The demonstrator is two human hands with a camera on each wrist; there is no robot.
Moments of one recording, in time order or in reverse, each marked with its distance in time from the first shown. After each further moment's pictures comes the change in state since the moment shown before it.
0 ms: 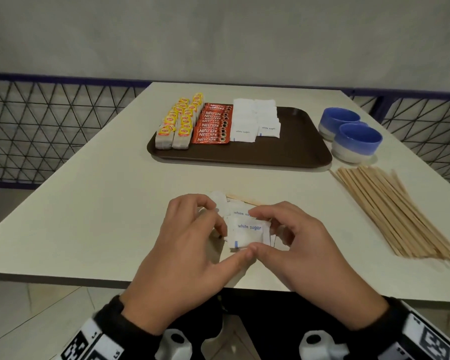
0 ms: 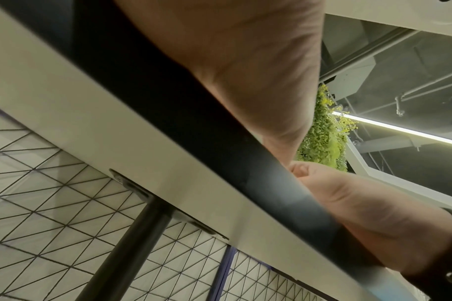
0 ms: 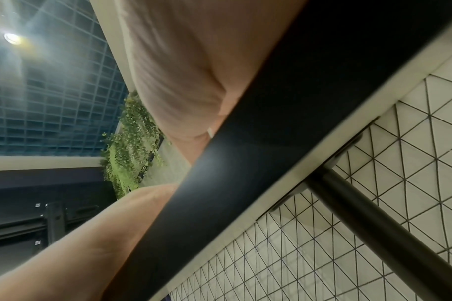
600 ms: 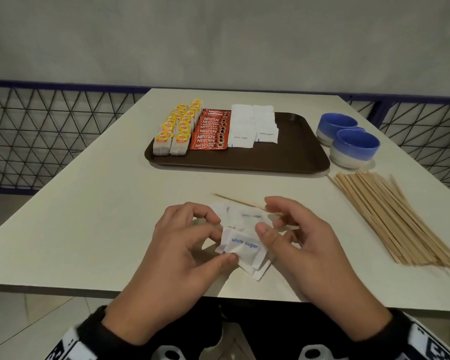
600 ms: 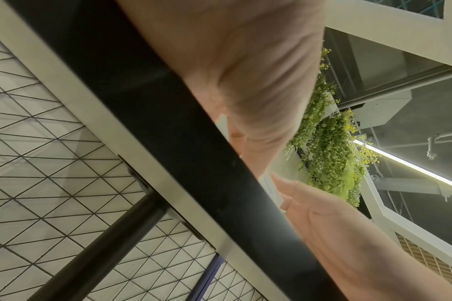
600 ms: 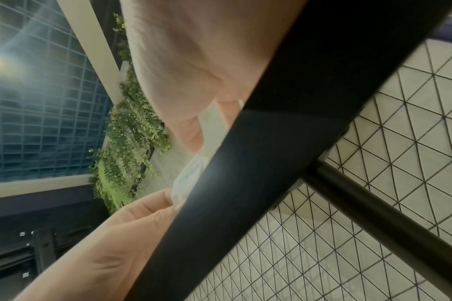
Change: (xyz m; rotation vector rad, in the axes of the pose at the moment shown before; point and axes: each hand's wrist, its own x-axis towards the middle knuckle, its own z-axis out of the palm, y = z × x) left_hand 0.002 -0.009 -0.003 -0.251 0.026 0.031; right_hand 0.001 0.005 -0.005 0.148 0.130 0.091
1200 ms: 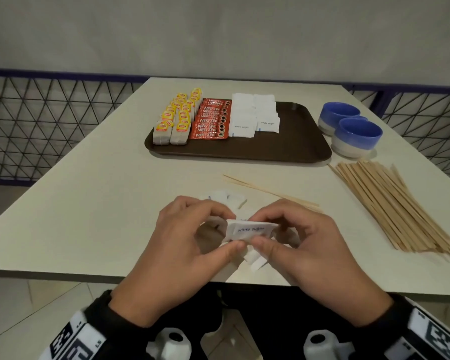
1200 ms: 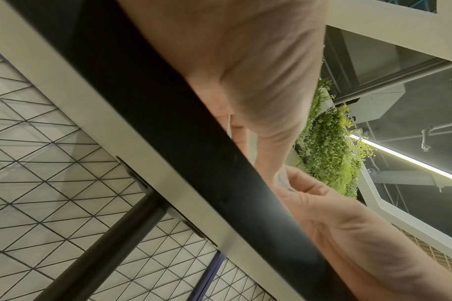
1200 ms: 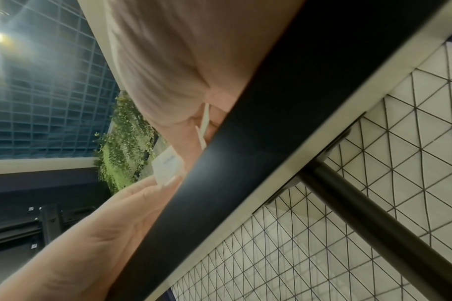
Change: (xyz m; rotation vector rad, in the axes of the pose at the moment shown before) left_hand -0.001 0.008 -0.002 0.011 -0.007 -0.037; right_hand -0.008 -0.011 -0.002 0.074 -0.163 -0.185
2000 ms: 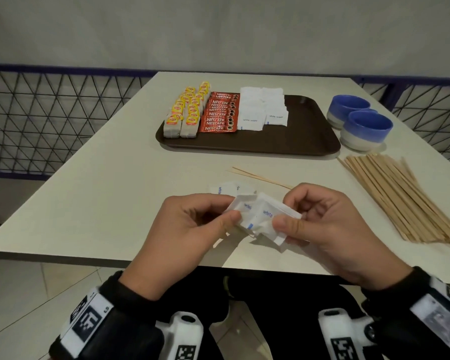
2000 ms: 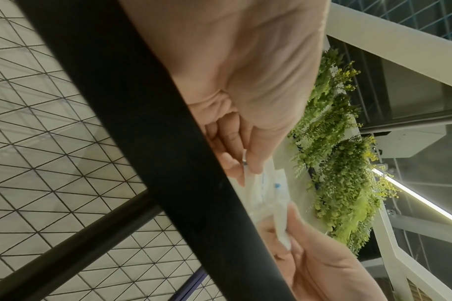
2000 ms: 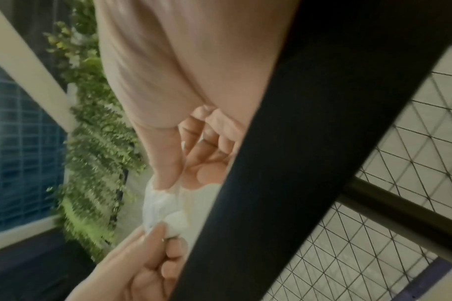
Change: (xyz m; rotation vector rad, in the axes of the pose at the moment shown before) left_hand 0.000 0.002 -0.006 -0.584 0.021 -0.078; right_hand 0.010 0.002 -0.014 0.490 -0.065 0.184
